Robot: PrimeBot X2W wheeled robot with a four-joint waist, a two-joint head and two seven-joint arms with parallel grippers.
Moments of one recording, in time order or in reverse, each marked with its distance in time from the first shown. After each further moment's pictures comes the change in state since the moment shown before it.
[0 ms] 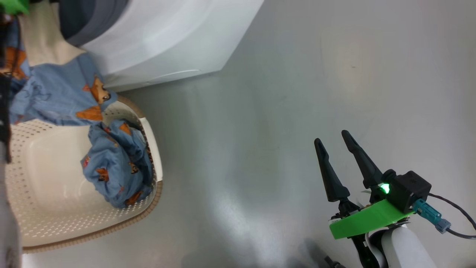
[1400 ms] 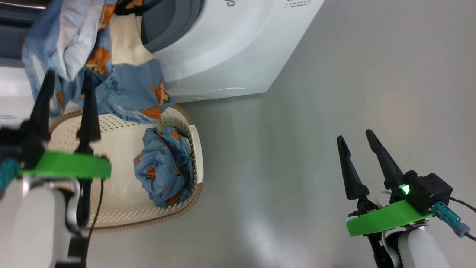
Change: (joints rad) left arm 0.817 -0.110 0.132 -0.734 -0.052 -0.002 0.000; right arm 0.025 -0.003 -0.088 -0.022 -0.031 0.000 0.000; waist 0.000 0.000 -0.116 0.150
